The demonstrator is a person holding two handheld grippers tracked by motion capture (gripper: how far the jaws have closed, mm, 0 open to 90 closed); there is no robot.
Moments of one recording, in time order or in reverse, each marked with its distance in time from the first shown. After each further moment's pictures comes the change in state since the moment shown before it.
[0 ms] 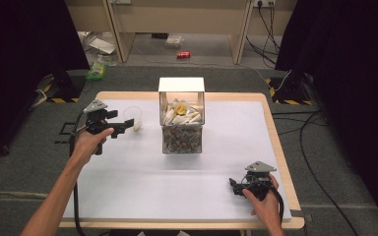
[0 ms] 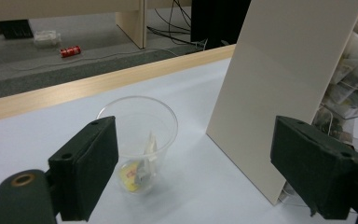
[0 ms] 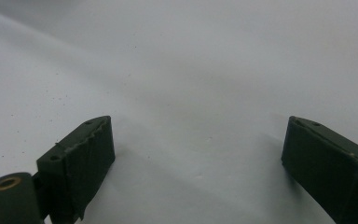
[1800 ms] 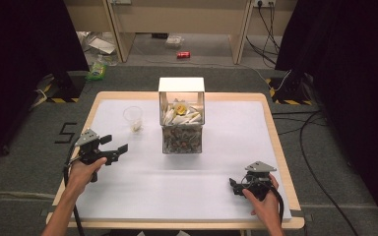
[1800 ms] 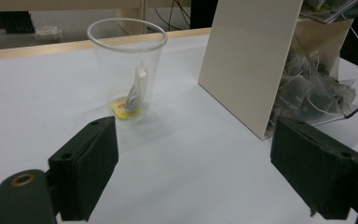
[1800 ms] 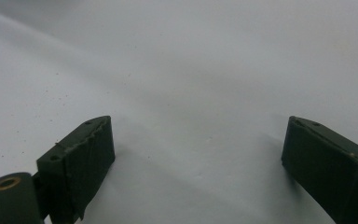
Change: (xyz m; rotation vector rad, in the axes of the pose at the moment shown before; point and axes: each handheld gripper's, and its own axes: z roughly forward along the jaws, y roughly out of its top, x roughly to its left) left arm -0.010 -0.083 -0.030 -0.038 -0.002 -0.018; right arm 0.000 0.000 0.000 0.000 -0.001 -0.002
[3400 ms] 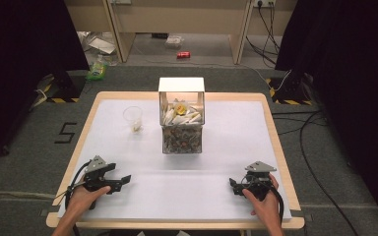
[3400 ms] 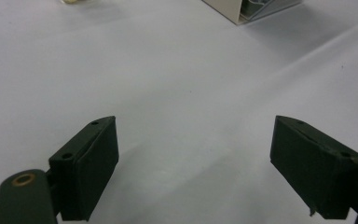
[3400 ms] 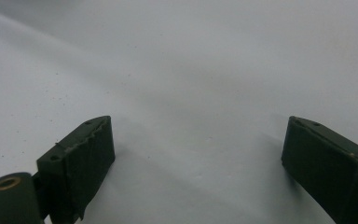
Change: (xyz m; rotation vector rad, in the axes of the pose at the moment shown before) left arm -0.030 -0.068 -0.013 0.220 -0.031 0.052; right arm 0.000 0.000 0.000 0.000 0.000 0.000
